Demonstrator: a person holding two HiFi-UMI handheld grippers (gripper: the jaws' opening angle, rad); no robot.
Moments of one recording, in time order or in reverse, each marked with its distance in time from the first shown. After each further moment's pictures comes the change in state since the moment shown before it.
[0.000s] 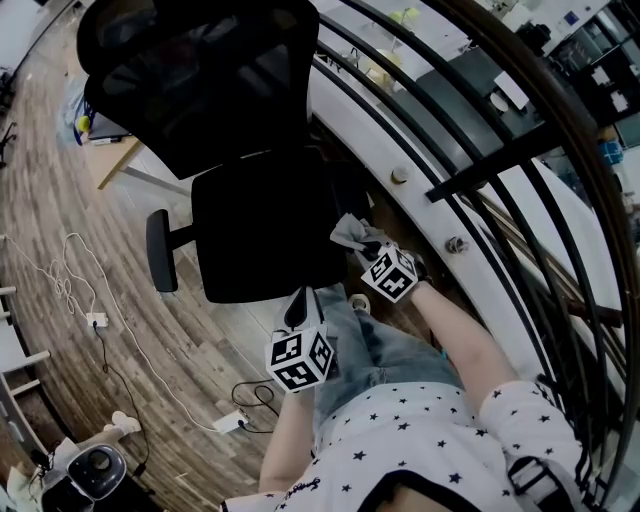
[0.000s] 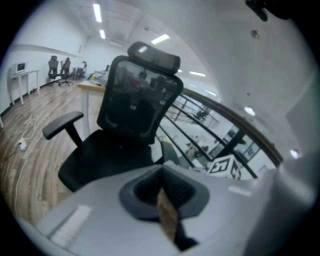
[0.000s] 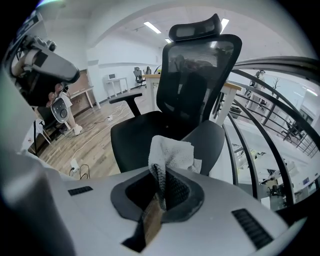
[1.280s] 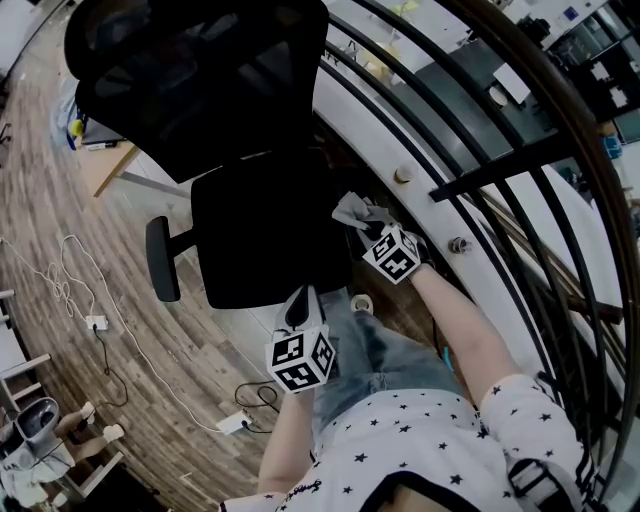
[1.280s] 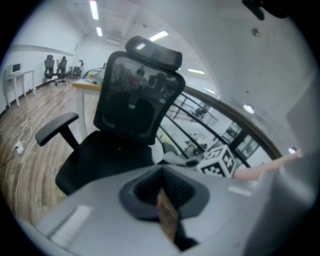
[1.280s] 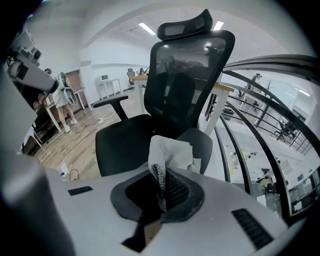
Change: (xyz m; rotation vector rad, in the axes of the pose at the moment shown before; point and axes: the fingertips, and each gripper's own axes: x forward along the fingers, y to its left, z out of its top) left arm 0.020 0.010 0.016 0.021 0.025 -0.016; right arm 0.023 -0.057 0.030 0.032 -0.022 -0.071
